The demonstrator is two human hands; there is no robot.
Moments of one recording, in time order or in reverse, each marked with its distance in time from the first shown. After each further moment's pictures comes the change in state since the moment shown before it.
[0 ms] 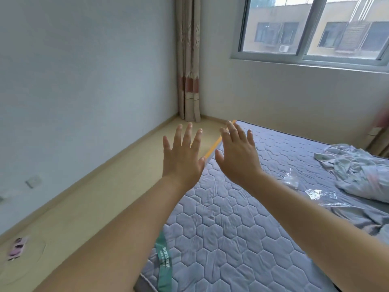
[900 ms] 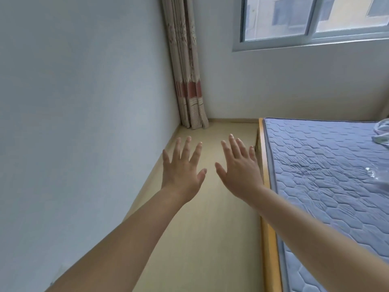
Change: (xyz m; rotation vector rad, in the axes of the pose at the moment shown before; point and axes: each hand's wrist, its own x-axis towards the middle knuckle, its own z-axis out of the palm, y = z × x) left_hand 0.276 -0.551 0.146 -0.009 -0.144 0.271; right_hand 0.396 -0.370 0.258 0.039 -0.128 0.327
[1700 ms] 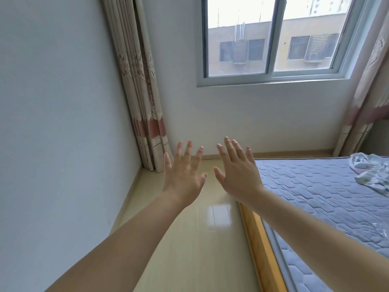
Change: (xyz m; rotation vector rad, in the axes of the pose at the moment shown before) left_hand 0.486 -0.046 0.072 -0.154 0.149 0.226; right_hand 0.424 0.142 0.089 -0.259 0.190 0.100
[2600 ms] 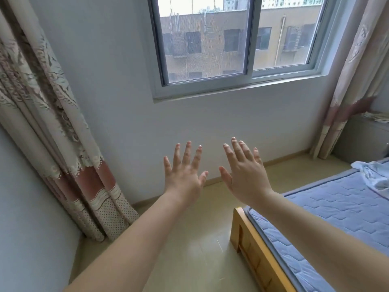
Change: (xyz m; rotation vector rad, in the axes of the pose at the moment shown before) left_hand 0.700 -0.150 0.239 -0.161 -0.095 0.268; right_hand 0.566 0.184 0.331 -0.169 -0.022 0.330
